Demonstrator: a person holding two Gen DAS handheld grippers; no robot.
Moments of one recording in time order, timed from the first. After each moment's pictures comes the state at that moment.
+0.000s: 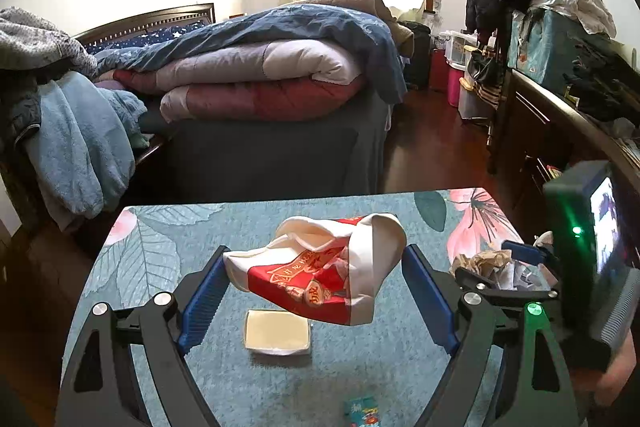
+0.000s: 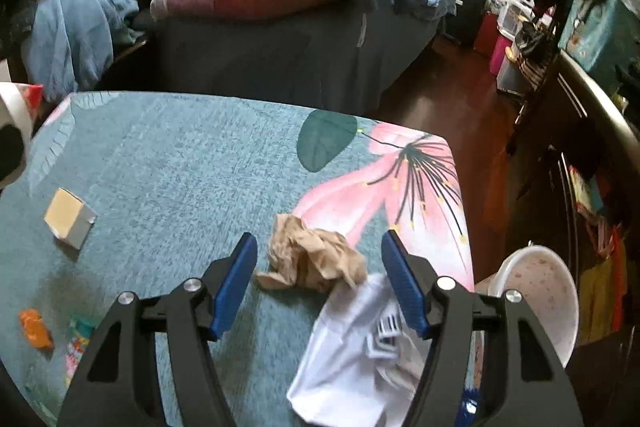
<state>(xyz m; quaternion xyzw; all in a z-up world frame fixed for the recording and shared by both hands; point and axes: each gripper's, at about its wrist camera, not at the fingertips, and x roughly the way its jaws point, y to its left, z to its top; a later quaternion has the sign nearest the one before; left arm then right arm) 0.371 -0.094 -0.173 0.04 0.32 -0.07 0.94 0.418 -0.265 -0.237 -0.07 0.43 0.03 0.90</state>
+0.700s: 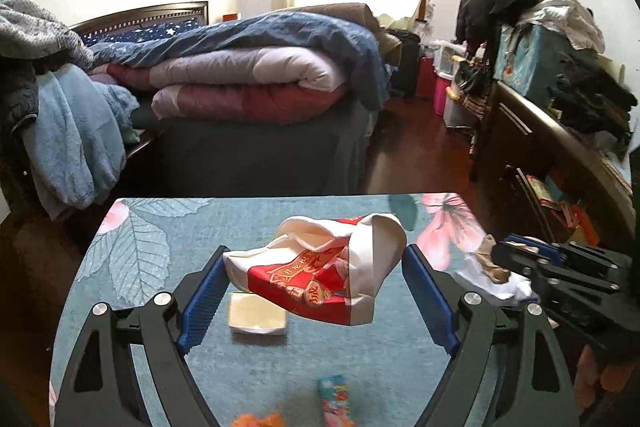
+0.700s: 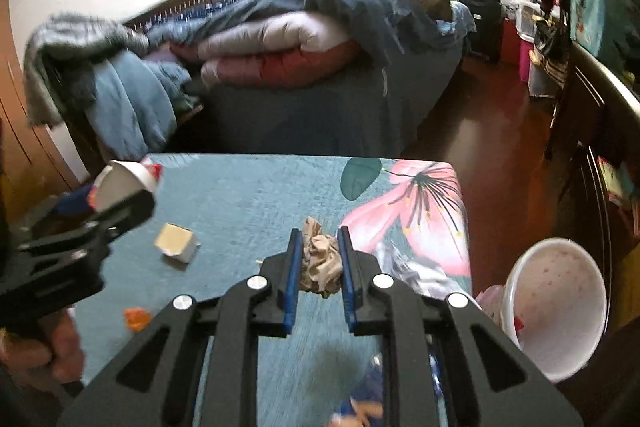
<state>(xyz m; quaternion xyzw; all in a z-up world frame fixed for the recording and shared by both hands) 0.339 -0.099 -0.156 0.01 0.31 -0.09 0.95 0.339 -0.305 -0.164 0.05 0.36 0.11 0.92</state>
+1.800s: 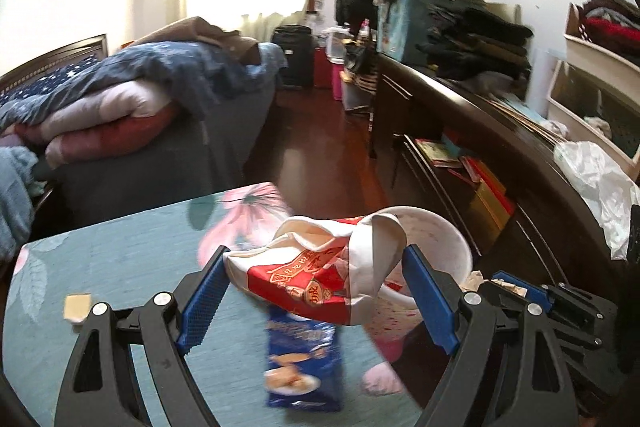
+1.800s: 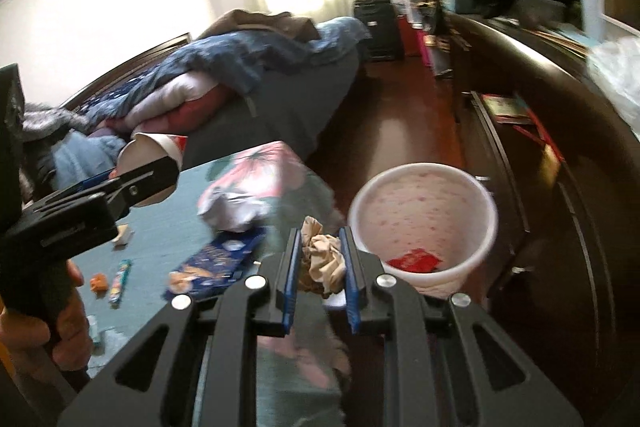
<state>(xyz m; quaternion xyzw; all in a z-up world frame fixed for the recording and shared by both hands) 0.267 -0.295 -0.151 0.08 0.30 -0.25 0.92 0.174 -0.475 -0.187 0.15 0.30 -0.04 0.94</state>
